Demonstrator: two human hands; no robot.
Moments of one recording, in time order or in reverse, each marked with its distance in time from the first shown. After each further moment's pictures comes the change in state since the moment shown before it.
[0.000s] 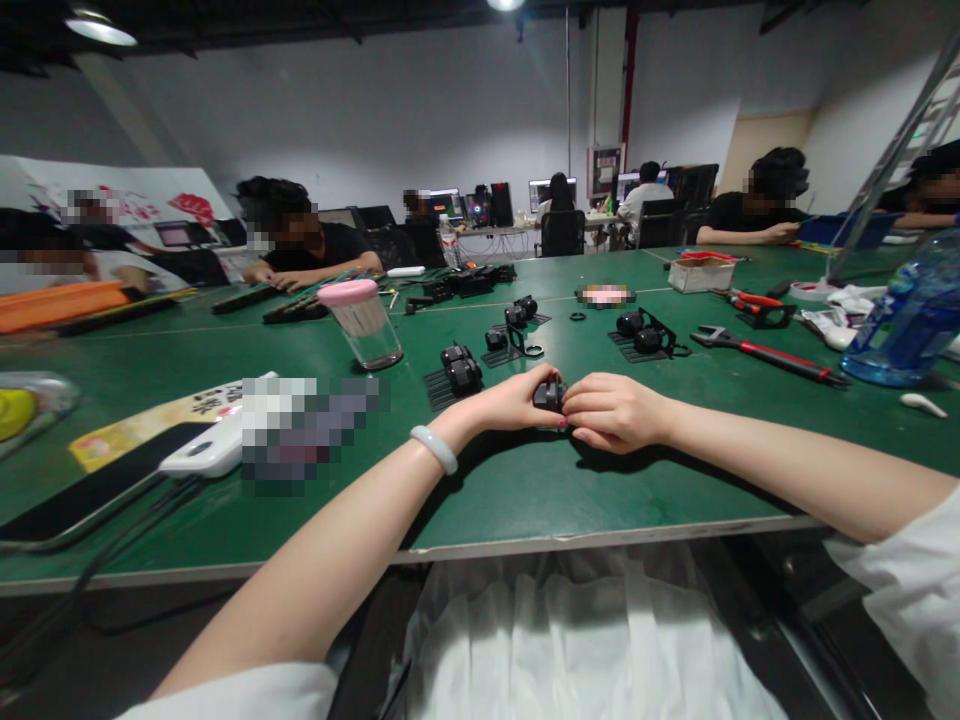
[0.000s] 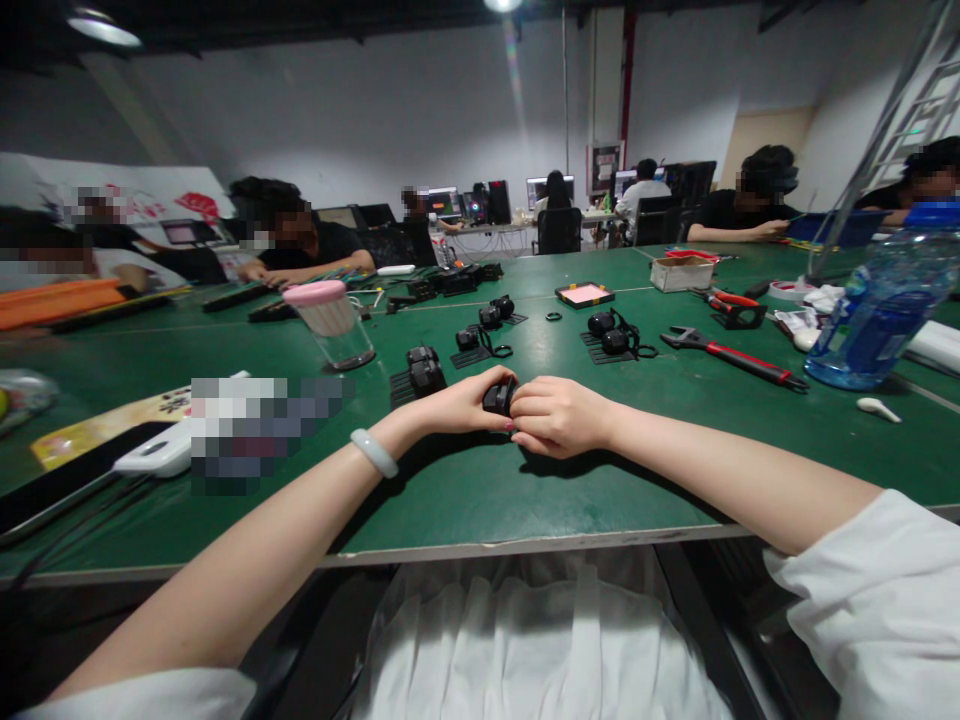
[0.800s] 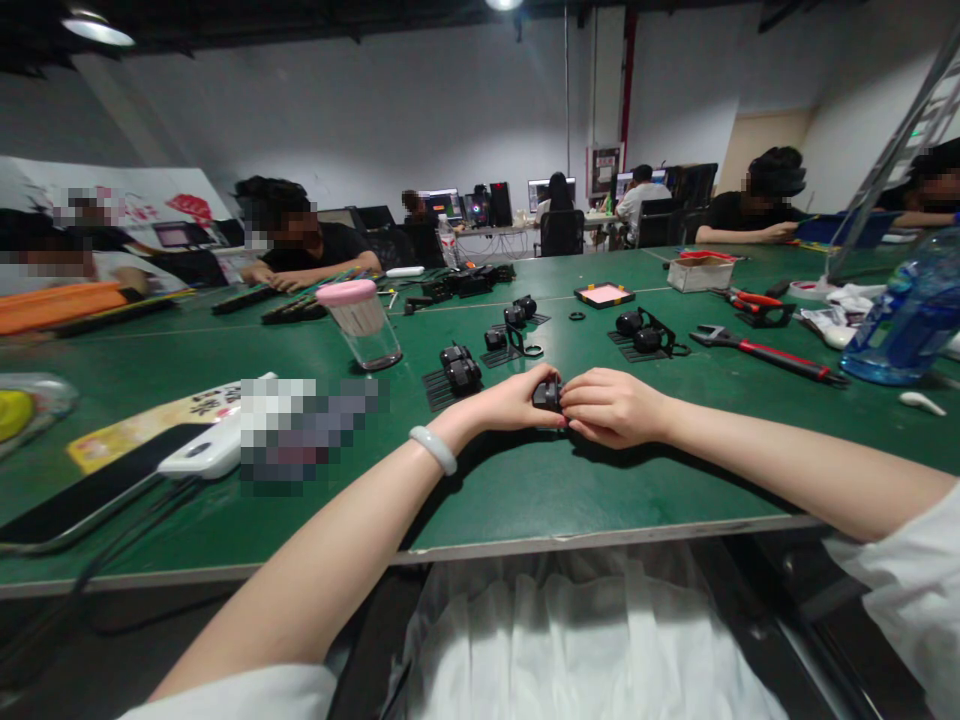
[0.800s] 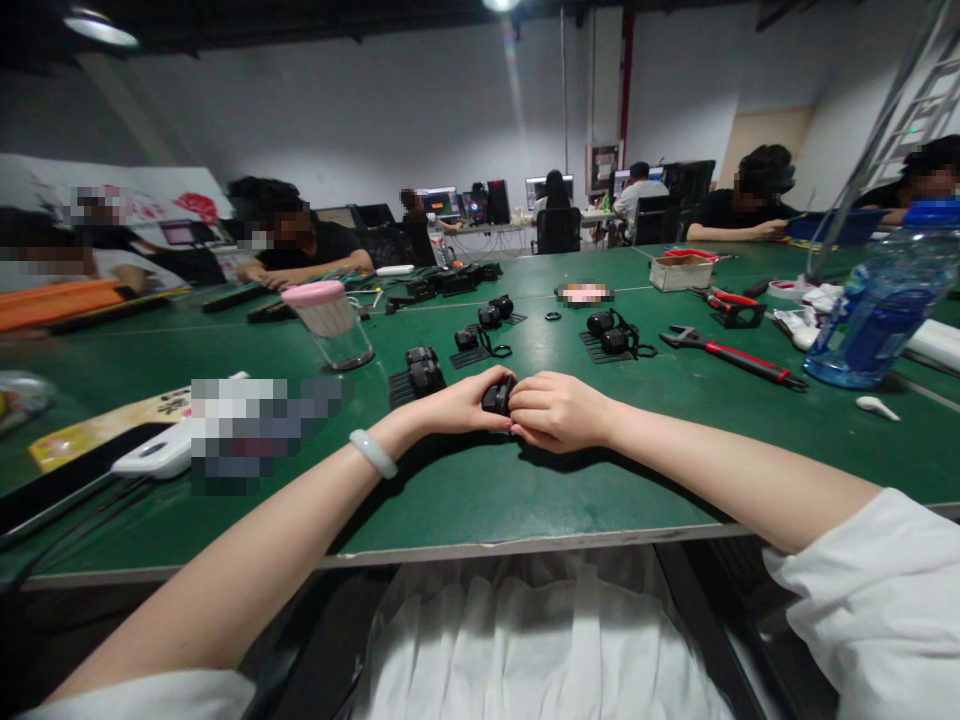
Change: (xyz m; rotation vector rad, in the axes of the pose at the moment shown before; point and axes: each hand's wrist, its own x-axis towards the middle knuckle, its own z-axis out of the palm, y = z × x) left_hand 0.000 -0.001 0.001 -0.008 -0.002 0.004; right_hand 0.000 0.001 0.000 -0.017 -0.010 0.061
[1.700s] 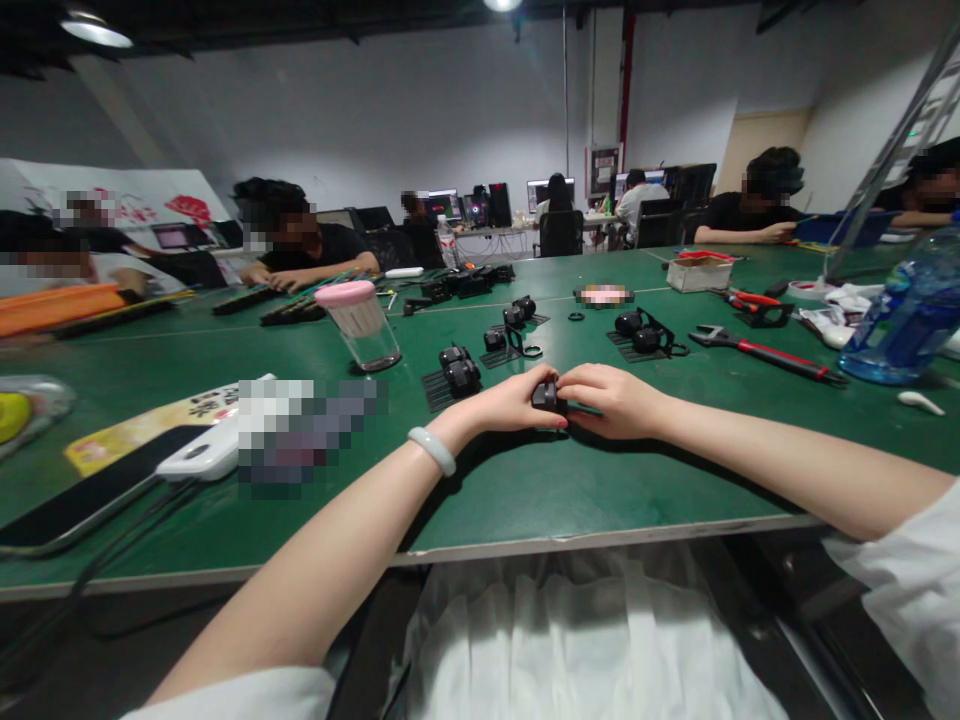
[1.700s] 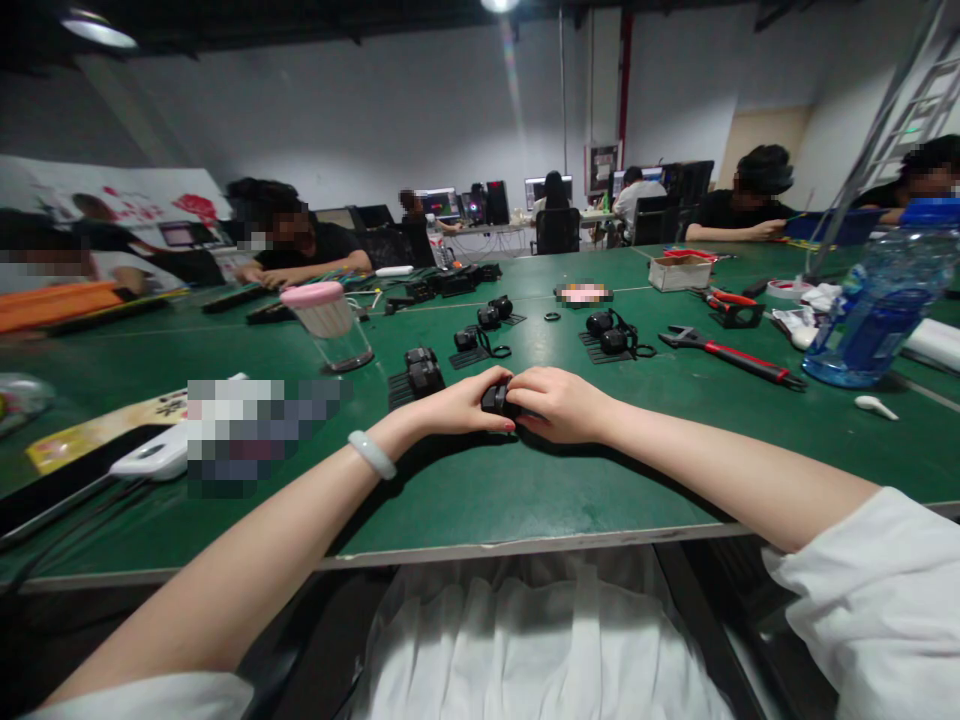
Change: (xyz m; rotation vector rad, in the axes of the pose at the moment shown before) left_hand 0.000 0.002 -0.001 0.021 -0.019 0.000; right_hand -0.002 0.005 0.006 0.067 -0.013 0.213
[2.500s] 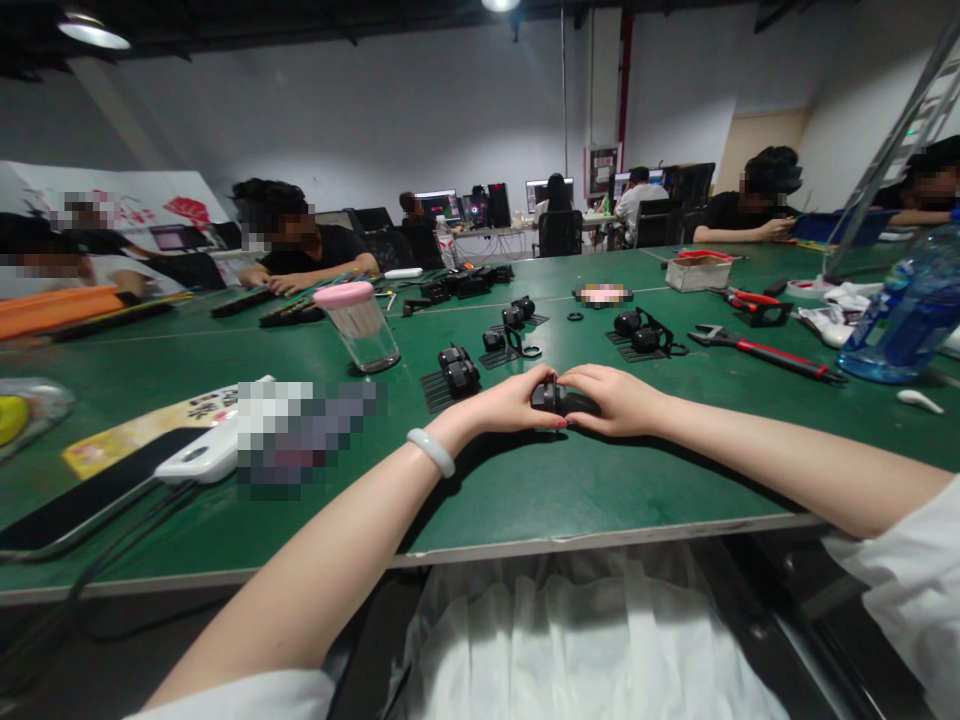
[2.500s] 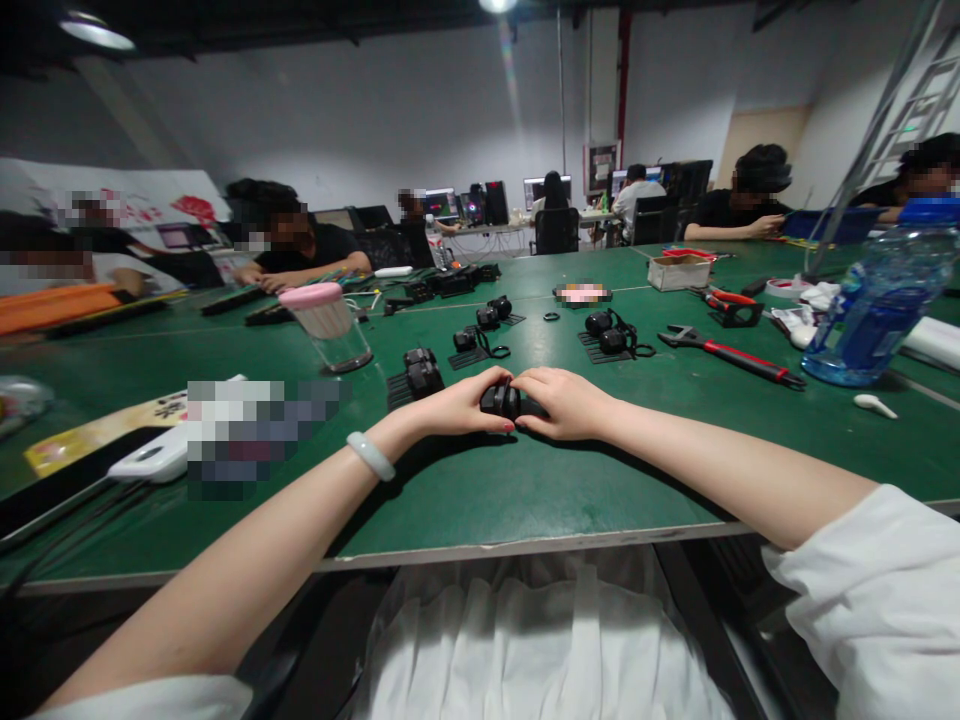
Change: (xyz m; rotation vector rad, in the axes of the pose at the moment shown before) left_hand 0.000 0.002 0.000 -0.016 0.030 -0.049; right_hand -0.003 0.004 0.001 0.038 -0.075 0.151
